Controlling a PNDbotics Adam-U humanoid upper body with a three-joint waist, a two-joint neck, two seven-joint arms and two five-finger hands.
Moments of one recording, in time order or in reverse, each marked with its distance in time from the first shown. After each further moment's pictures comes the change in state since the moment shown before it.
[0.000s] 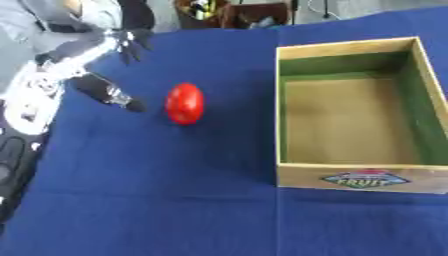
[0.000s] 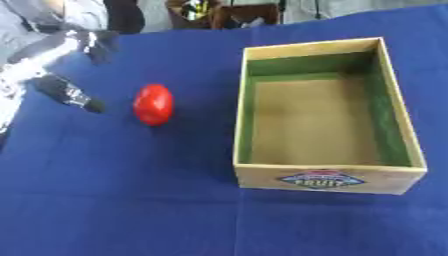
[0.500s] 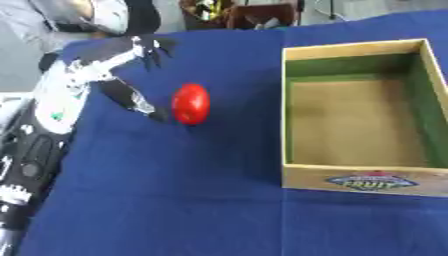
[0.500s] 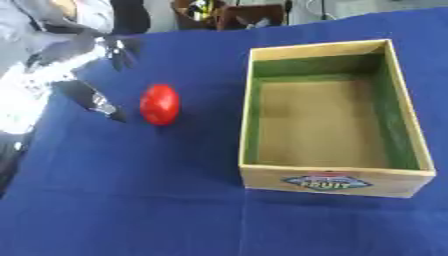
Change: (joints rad) left arm -0.036 -0.046 -0.024 0.010 -0.076 -0.001 -0.073; right arm -0.001 0.002 0.002 0.000 -0.001 0.002 0.002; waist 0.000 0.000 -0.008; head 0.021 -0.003
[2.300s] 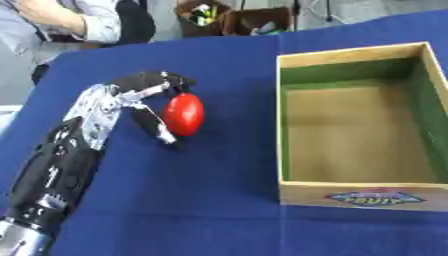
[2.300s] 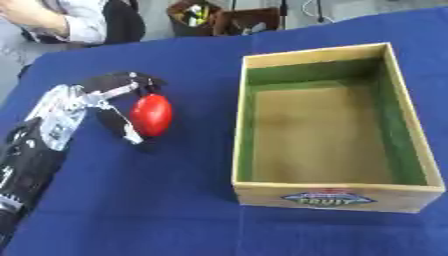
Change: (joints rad) left arm -0.059 -0.003 0.007 0.166 -0.270 -0.006 0.052; right arm -0.036 0.009 0.011 0.000 -0.007 -0.002 0.015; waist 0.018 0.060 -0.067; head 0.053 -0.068
